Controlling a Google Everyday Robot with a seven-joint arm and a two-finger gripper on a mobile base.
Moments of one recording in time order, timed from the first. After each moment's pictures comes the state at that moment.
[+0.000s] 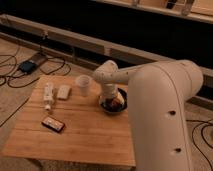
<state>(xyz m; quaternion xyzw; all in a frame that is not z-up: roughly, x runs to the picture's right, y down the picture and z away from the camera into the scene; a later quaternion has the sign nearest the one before) 0.041 0.093 0.872 -0.17 0.29 0.70 0.63</state>
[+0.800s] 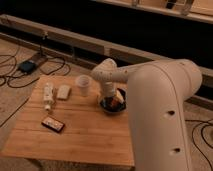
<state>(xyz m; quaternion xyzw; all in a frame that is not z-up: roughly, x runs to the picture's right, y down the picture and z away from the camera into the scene) 0.024 0.075 0.866 -0.17 0.28 0.70 0.64</state>
